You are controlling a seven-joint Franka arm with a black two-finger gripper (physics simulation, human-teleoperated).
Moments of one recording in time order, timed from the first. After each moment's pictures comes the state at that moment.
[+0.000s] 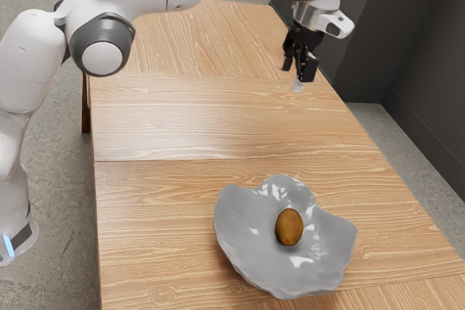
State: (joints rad) arm -0.09 0.39 0.16 -1.02 -0.05 1.41 0.10
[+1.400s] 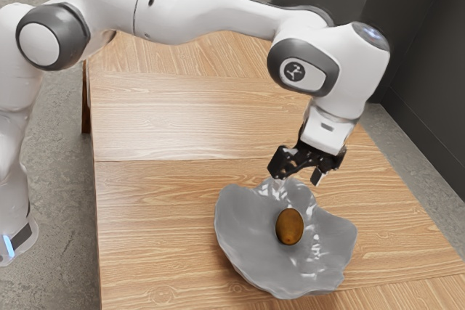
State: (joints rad) arm -0.11 0.26 -0.43 -1.37 0.11 1.56 0.90
